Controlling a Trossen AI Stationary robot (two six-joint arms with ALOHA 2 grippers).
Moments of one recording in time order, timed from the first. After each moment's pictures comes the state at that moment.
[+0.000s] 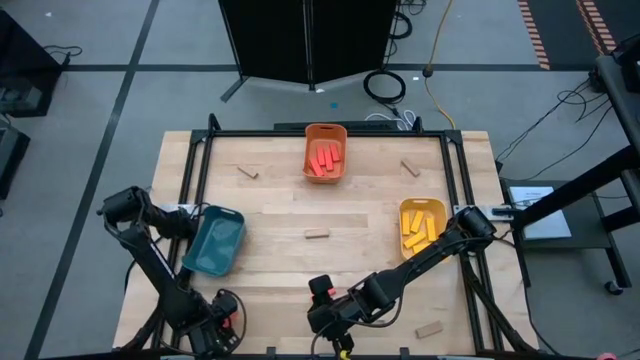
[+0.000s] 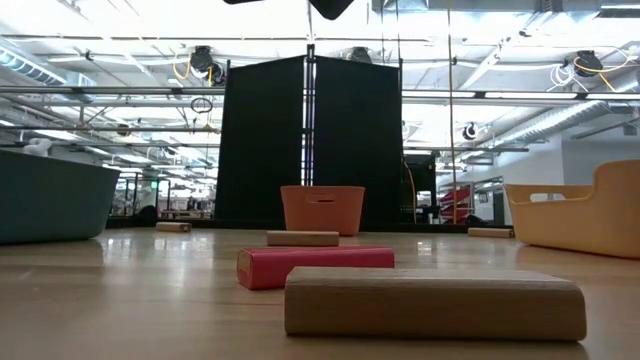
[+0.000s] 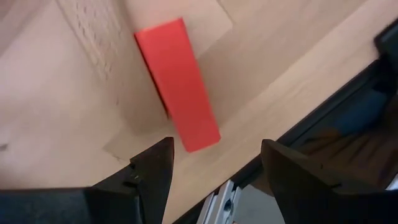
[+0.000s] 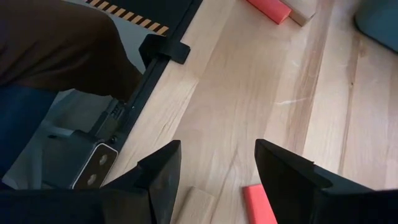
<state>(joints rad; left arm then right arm) -1.04 1.70 1.05 -0.65 0.06 -1.89 0.55 2.11 1.71 -0.44 0.15 0.12</state>
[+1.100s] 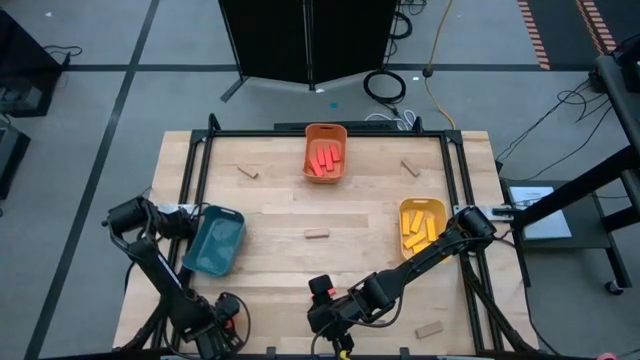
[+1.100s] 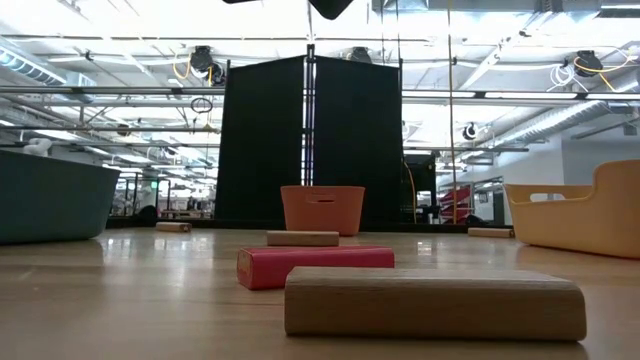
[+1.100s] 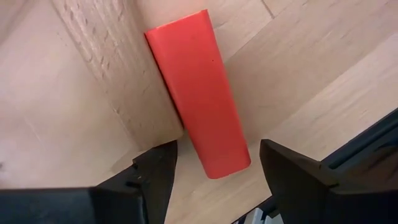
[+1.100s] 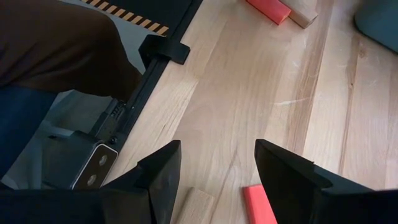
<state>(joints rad) -1.02 1.82 1.06 -0.64 0.06 -1.86 0.55 2.11 1.71 -0.44 0.15 0.12</state>
